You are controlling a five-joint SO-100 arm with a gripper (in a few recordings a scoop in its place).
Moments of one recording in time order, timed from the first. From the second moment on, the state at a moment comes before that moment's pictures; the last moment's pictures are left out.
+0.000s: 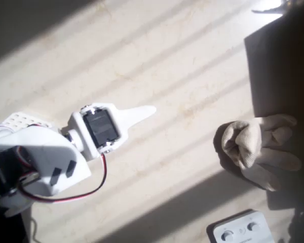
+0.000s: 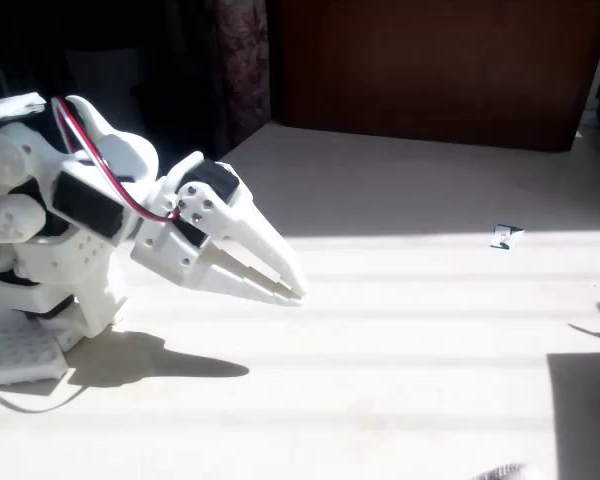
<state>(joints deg) -6.0 188.0 176.0 47.0 -11.2</state>
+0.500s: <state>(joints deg) -6.0 188.0 176.2 52.4 -11.2</state>
